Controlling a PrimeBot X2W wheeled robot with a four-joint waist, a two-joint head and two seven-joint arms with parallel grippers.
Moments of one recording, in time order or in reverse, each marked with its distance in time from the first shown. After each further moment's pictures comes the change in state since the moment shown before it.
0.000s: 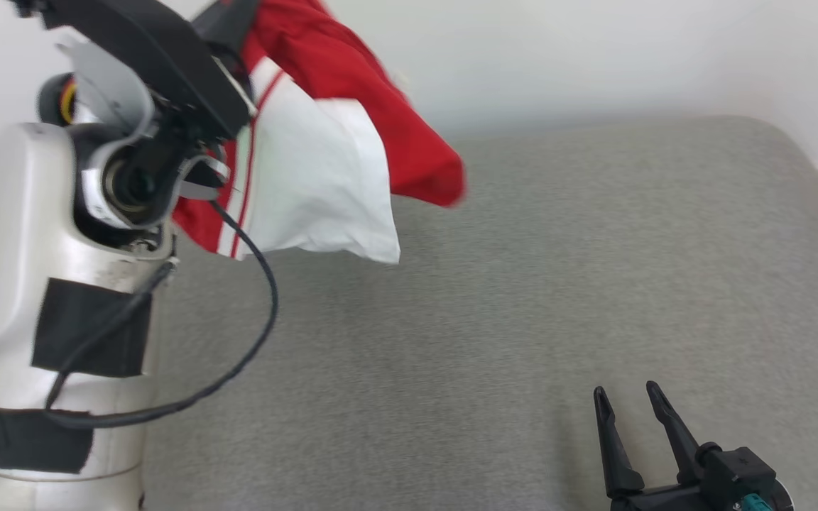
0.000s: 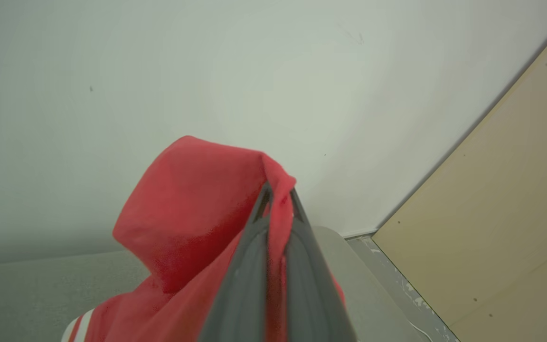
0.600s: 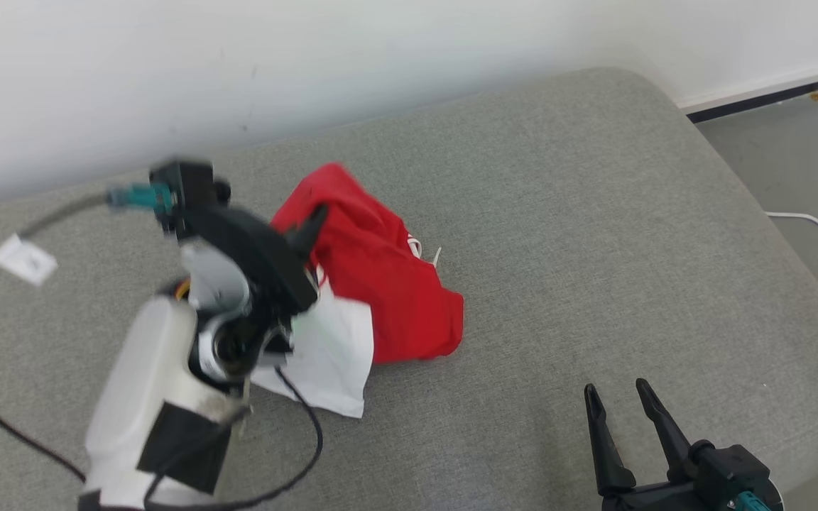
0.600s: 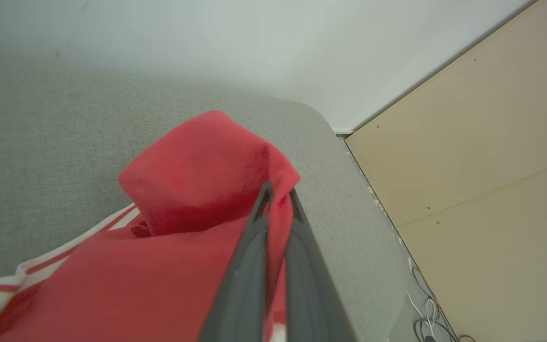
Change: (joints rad) left arm 0.243 -0.058 -0.080 0.169 -0.036 -0.029 -0.101; right arm -0.008 0.000 0.031 0.002 0.035 0.000 -0.006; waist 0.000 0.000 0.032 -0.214
